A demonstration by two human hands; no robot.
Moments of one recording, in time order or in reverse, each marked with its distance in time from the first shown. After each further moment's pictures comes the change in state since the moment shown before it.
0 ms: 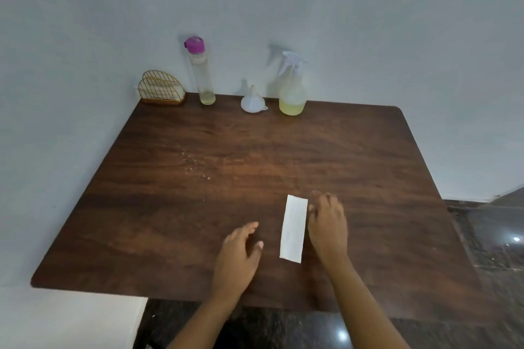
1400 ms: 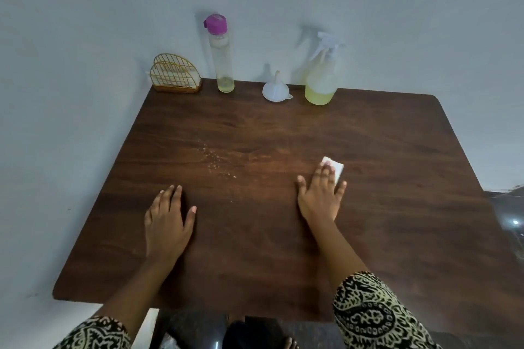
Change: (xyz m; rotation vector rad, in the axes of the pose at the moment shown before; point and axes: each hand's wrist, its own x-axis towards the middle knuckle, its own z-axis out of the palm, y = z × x) left_hand 0.088 -0.145 -0.126 0.568 0.261 -0.064; right_hand 0.060 -0.058 0.098 -0.267 -0.178 0.144
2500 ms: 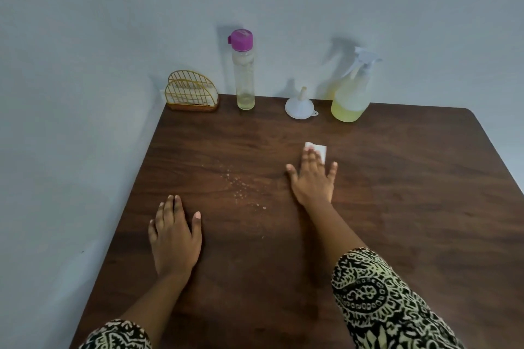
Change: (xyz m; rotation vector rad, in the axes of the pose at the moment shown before) left_hand 0.068 -0.027 0.001 0.041 0.006 -0.155; right_hand 0.079 -0.105 0.013 -0.076 -0.031 -0.174
